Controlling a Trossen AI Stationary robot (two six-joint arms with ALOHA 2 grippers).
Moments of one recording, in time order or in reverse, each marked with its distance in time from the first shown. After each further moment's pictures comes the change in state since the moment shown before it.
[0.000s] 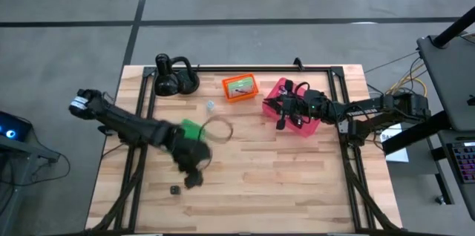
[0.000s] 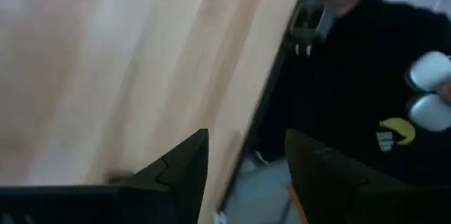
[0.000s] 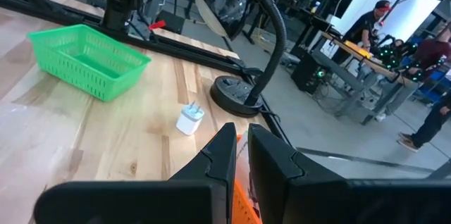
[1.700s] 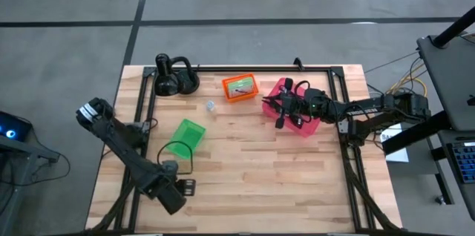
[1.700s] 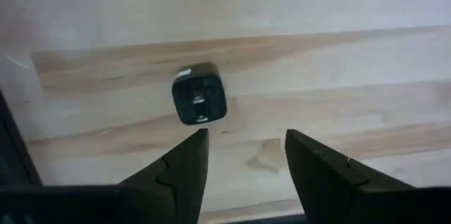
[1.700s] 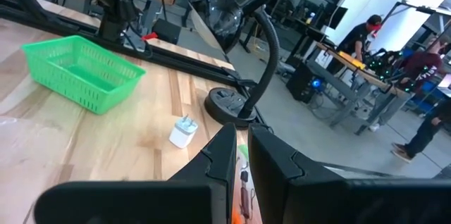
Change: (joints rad) left arm -0.444 0.174 -0.002 -0.254 -0.395 -1.374; right arm 0.000 0.000 0.025 0.013 -0.002 -0.023
